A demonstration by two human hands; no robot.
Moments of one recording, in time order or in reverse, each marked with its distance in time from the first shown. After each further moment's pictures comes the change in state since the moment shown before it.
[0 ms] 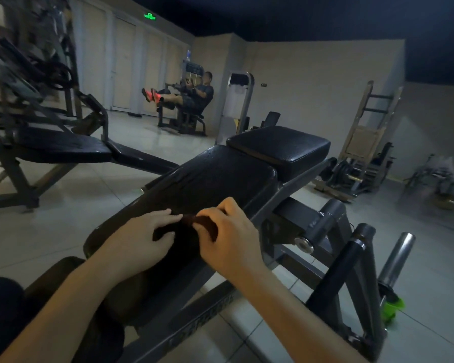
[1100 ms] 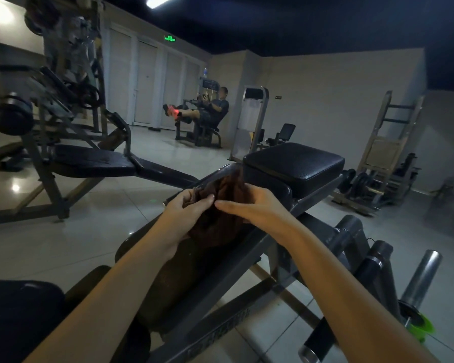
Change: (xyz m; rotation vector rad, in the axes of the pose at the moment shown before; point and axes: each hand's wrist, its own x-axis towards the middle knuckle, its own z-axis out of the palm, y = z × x) left_hand 0.026 0.050 -0.025 -1.034 0.116 -0.257; right_hand 0.073 0.001 -0.062 0.724 -0.389 0.403
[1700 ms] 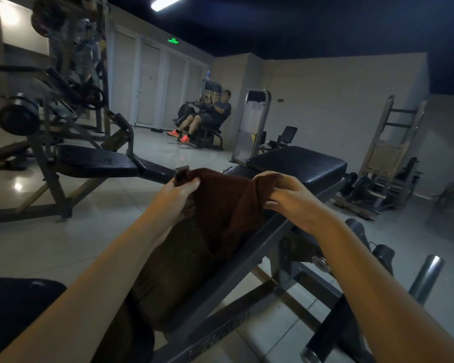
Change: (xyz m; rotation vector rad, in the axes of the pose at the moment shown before) left_hand 0.017 0.016 -0.024 -0.085 0.002 0.084; right_hand 0.000 -0.006 -0.044 0.169 -0.047 -0.173
